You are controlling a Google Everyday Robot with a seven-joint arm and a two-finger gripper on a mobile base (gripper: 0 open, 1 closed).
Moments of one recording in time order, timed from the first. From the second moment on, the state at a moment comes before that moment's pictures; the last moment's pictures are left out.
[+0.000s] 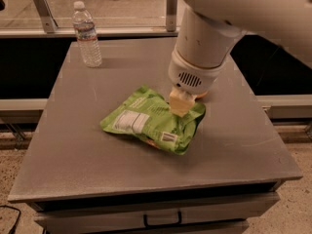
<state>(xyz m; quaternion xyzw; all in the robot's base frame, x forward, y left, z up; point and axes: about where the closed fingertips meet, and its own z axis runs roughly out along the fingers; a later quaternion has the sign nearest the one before) 0.457 -0.056 0.910 -0.57 0.81 0.00 0.12</state>
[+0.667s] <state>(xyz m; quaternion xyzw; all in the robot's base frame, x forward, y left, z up) 0.488 -0.107 0.894 -0.52 0.85 -0.02 0.11</state>
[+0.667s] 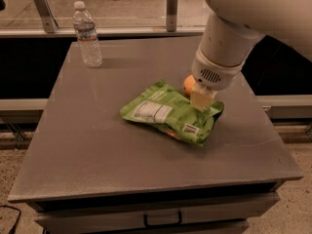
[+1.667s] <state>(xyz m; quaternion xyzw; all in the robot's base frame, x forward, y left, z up) 0.500 -0.136 0.881 -0.50 0.86 -0.01 0.10</state>
